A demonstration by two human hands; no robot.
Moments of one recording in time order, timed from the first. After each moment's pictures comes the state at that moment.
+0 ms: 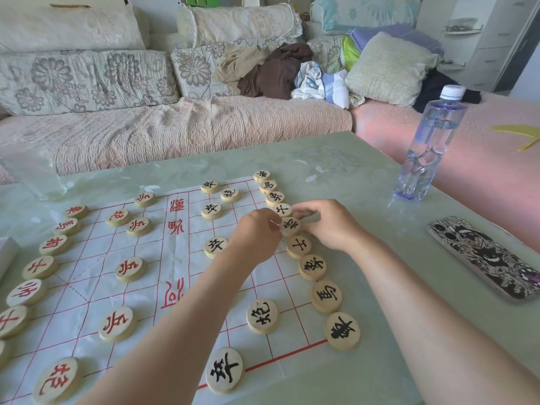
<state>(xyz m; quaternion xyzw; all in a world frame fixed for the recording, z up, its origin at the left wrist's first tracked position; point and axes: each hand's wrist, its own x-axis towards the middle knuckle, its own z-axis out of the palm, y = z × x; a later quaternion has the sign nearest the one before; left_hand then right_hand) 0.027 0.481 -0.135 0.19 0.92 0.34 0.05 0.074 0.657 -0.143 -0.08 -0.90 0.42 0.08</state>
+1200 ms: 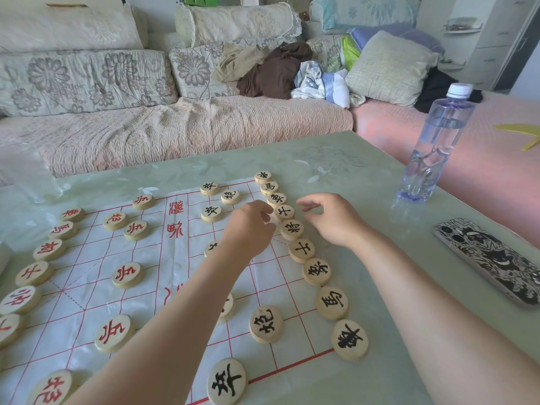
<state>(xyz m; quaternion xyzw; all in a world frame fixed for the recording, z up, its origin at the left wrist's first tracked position) 0.007 0.475 -0.133 0.19 0.92 0.34 0.01 0.064 0.660 -0.136 -0.10 -0.91 0.40 0.11</state>
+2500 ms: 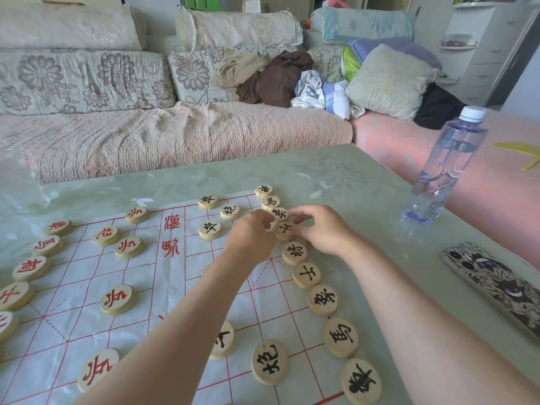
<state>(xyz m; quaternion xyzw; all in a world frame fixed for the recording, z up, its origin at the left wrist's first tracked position) -0.025 0.486 -0.135 0.18 0.92 0.36 0.03 0.025 0.652 -0.132 -0.11 -0.90 0.43 0.05</state>
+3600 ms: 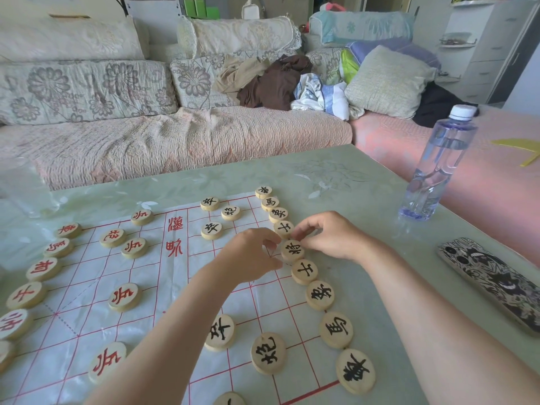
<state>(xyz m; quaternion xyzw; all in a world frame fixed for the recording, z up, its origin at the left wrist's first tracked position) 0.001 0.461 -0.129 0.27 0.90 0.31 0.13 0.051 0.661 -0.125 -0.07 -0.89 0.45 0.00</state>
